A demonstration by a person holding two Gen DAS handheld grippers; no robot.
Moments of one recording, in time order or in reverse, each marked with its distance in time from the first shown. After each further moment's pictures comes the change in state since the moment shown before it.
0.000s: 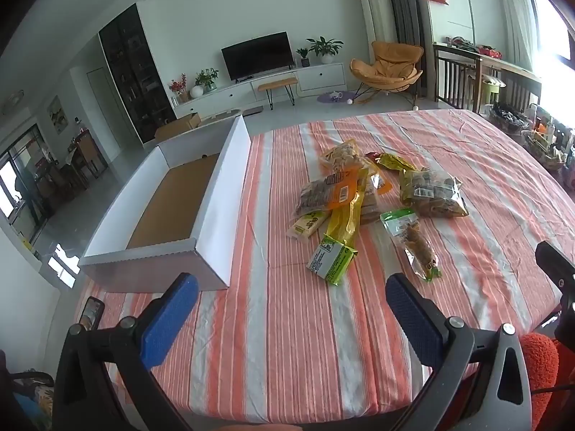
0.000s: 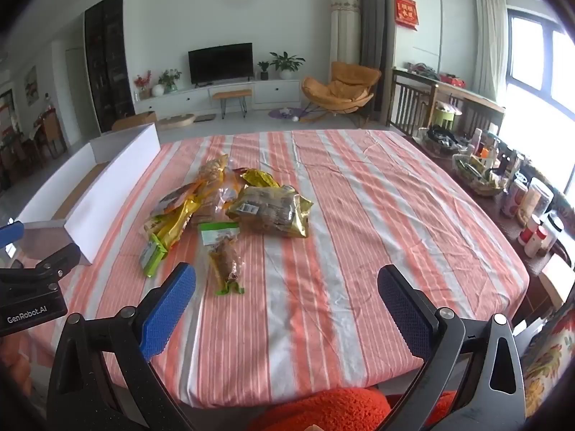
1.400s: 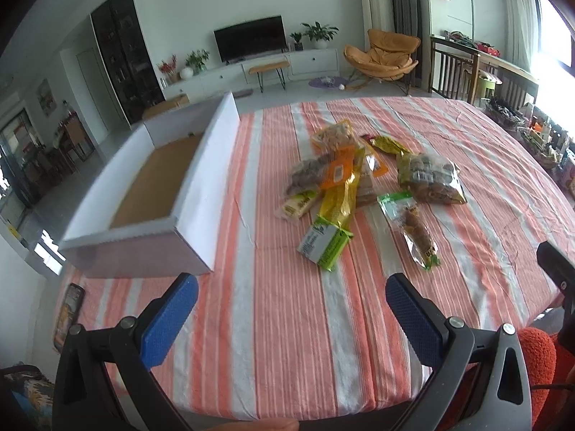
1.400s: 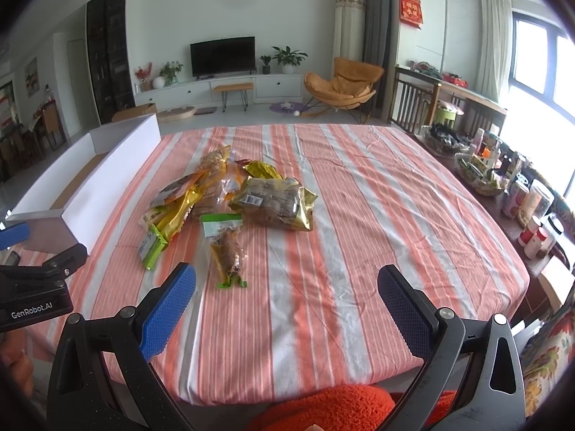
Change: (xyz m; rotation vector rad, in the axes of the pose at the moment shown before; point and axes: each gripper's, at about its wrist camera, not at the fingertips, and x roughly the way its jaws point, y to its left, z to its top) left arm 0.035 0.006 -0.012 -0.040 0.096 -0.092; right arm 0.002 0.008 -0.001 -0.006 0.016 -0.009
